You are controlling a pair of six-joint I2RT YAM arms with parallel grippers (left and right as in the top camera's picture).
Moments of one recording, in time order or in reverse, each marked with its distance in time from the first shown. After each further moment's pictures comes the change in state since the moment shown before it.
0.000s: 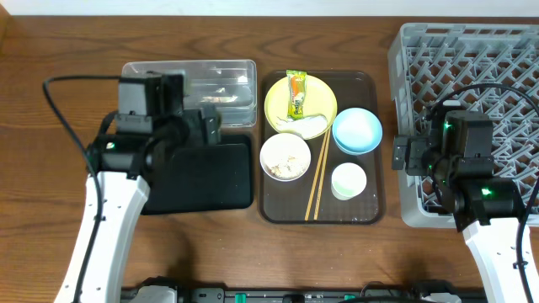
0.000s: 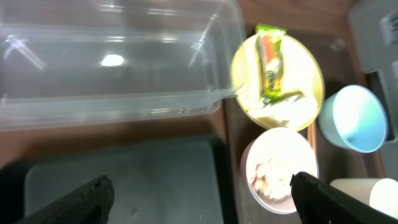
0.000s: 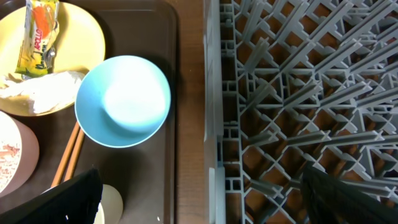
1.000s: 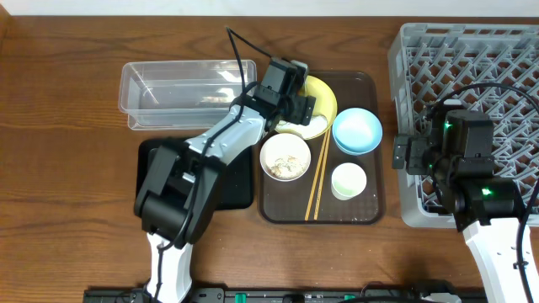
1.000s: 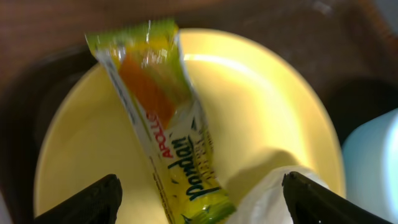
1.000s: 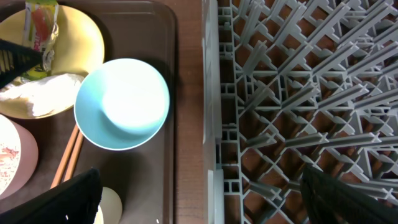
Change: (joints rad) left arm -0.379 0.775 0.208 0.568 -0.108 0.011; right arm 0.000 0.000 0.002 0.003 0.004 0.000
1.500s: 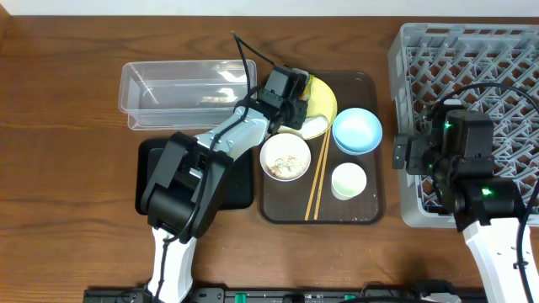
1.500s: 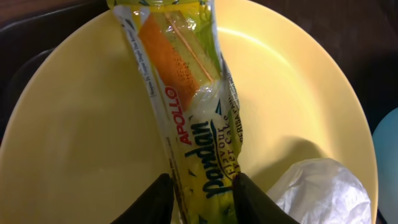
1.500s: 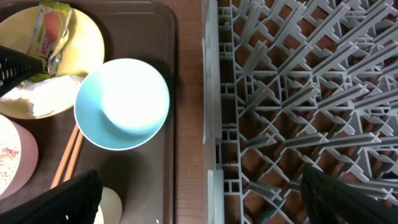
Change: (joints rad) left arm -0.007 0.045 0.000 -0.004 -0.006 0.008; right arm 0.000 0.000 0.000 0.000 0.000 0.000
